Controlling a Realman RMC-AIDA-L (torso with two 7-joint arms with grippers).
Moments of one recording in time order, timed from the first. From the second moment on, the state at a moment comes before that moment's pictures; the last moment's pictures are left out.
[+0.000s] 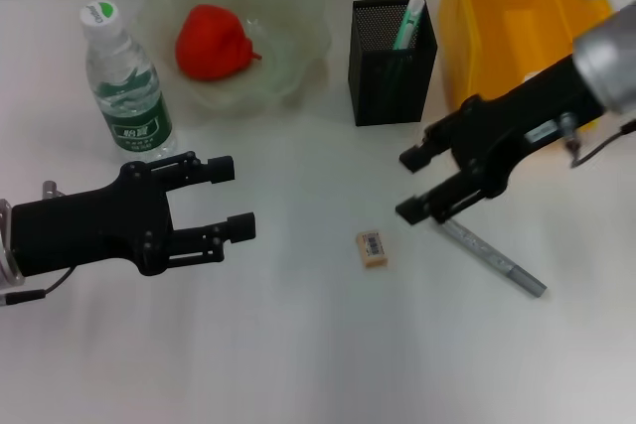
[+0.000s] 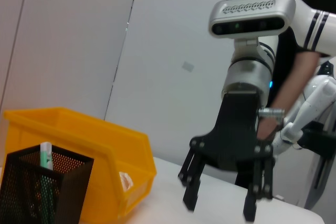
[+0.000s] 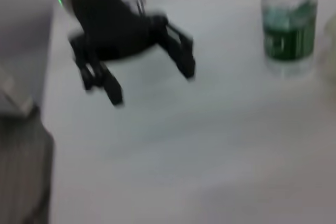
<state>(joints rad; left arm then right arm) -0.43 -2.01 0.74 0.46 1.83 1.76 -1.16 0.83 2.05 -0.98 -0.95 -2.34 -1.76 1.86</state>
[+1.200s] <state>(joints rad) -0.43 -2.02 0.73 0.46 1.83 1.71 -1.18 0.86 2.09 -1.49 -0.84 -2.33 -1.38 1.68</state>
